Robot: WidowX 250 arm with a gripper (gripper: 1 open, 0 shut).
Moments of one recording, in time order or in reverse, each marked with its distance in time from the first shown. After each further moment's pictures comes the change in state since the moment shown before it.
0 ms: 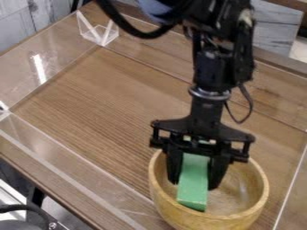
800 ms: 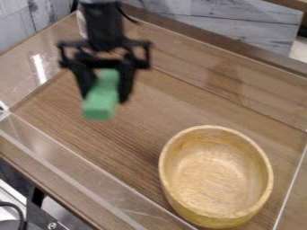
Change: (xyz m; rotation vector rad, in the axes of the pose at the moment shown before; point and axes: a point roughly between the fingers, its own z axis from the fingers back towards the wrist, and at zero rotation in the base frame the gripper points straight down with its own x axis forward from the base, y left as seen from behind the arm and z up) arm 0.035 0.119 0.065 -0.141 -0.022 0.039
